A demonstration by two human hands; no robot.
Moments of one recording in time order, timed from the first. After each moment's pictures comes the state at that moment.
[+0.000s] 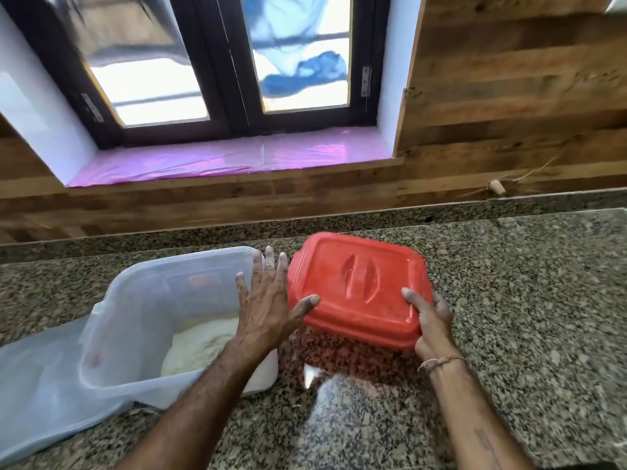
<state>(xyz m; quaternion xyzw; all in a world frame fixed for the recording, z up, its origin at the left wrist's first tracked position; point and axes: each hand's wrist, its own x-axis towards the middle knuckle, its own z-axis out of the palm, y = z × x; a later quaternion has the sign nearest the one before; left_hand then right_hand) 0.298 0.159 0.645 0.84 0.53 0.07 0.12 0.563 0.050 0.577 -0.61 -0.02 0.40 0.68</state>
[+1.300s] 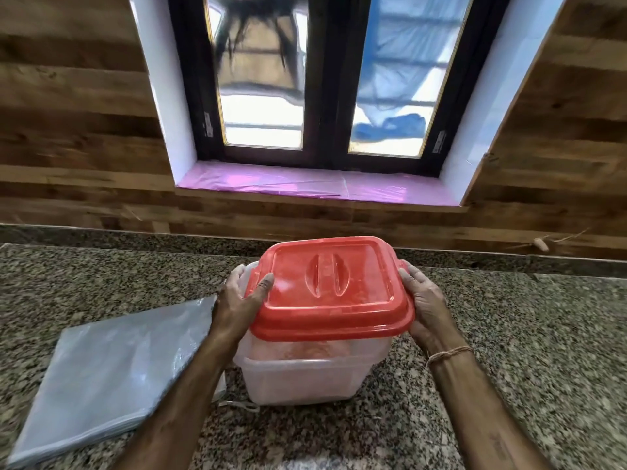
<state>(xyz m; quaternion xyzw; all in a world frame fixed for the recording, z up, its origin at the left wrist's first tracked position) 0.047 0.198 0.686 0.56 0.56 0.40 0.45 0.347 0.126 0.698 -0.45 -0.15 0.52 0.71</state>
